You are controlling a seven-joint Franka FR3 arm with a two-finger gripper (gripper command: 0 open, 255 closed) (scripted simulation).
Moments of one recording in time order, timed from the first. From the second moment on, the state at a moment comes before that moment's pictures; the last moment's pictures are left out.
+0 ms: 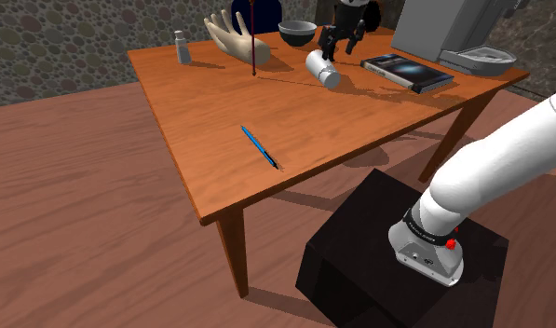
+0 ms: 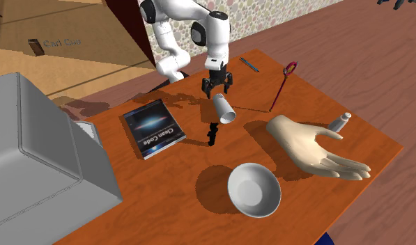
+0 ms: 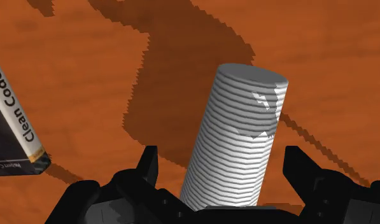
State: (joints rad) arm -0.15 -0.33 -0.05 -2.04 -0.14 1.90 0.22
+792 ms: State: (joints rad) arm -0.23 -0.02 -0.08 -1.62 -0.27 1.92 0.37
